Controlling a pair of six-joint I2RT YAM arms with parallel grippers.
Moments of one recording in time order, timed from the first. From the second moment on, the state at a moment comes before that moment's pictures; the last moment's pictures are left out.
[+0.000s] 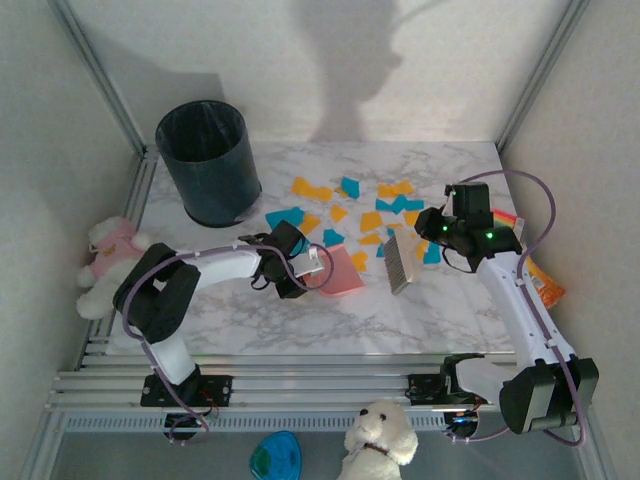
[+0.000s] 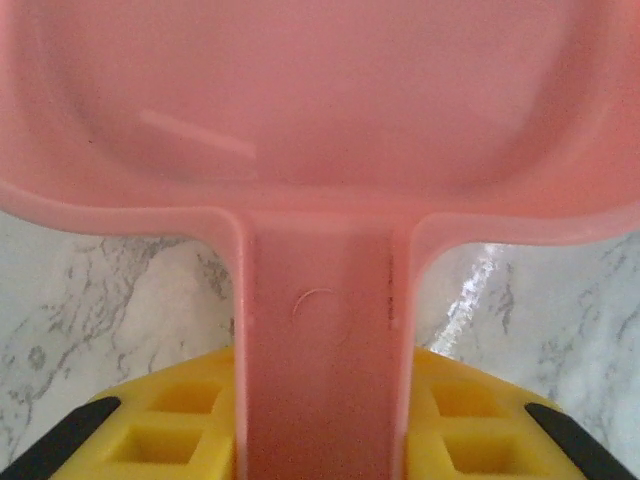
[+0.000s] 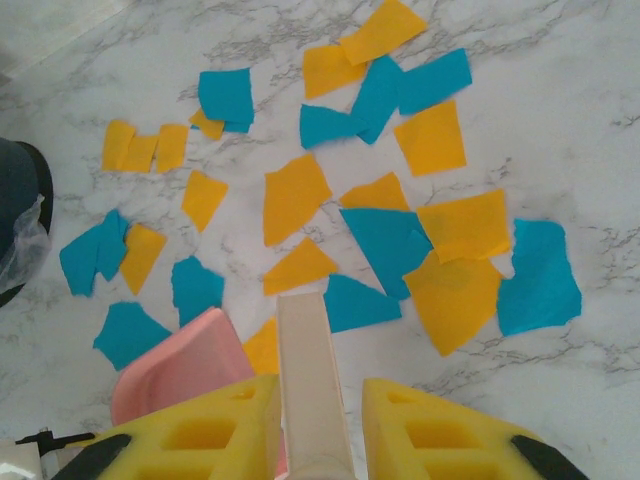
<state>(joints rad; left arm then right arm) -0.62 1.75 0.98 -0.48 0.23 0.43 0.17 1.15 1.06 -0.71 -0.13 0.47</state>
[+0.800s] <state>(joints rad) -0.63 1.68 1.17 -0.75 0.15 0.34 0.17 1.15 1.02 -0.66 -0.16 0.47</state>
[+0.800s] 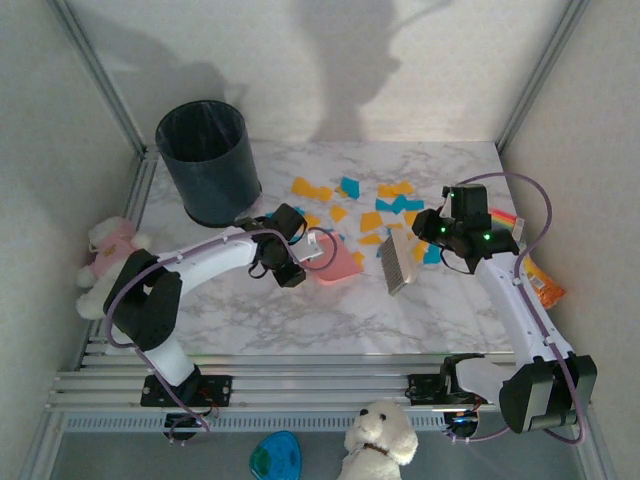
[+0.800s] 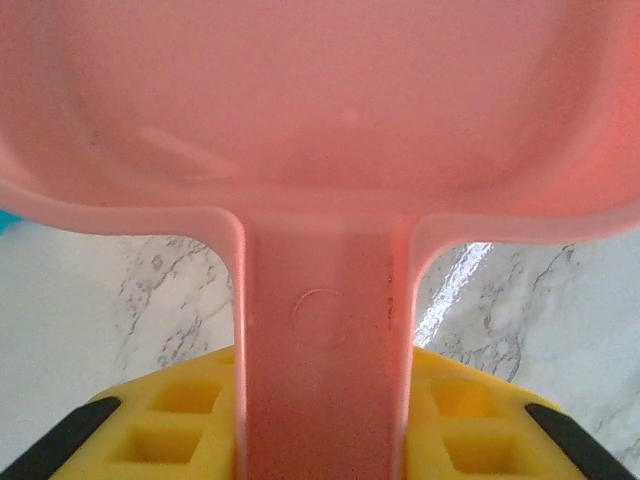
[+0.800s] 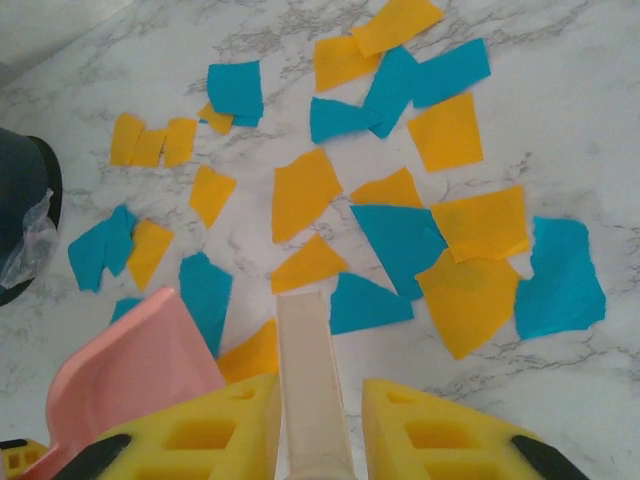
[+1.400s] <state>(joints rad) -0.63 1.59 1.27 -0.85 0.08 0.28 0.17 1.24 1.01 -0.49 -0.35 0.48</state>
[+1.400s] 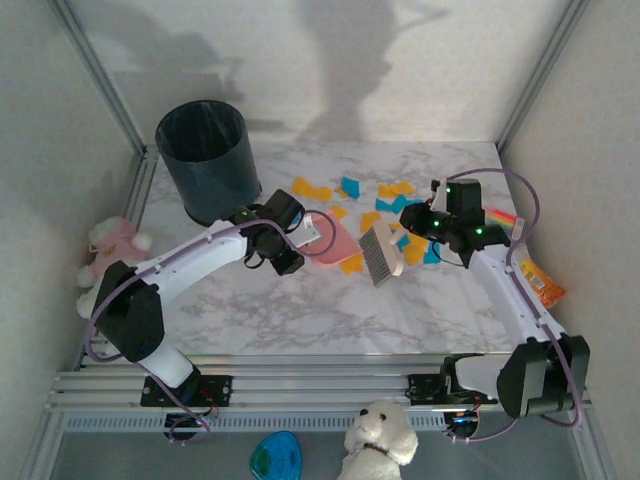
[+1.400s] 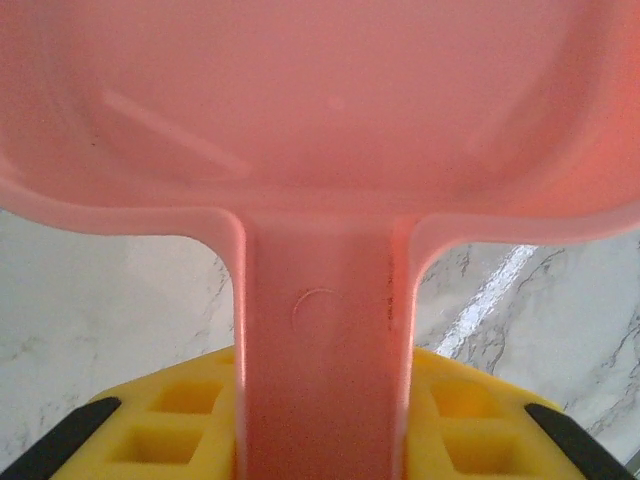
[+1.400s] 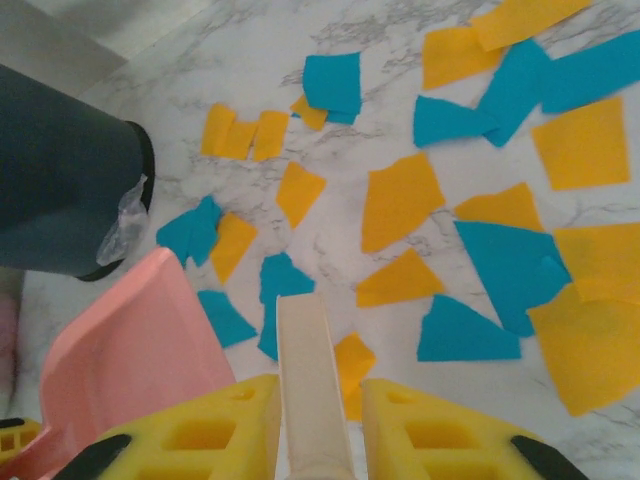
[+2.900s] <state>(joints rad) -0.71 1.56 1.14 -0.95 0.10 0.43 0.23 1.28 1.01 -0.57 -0.26 0.40</state>
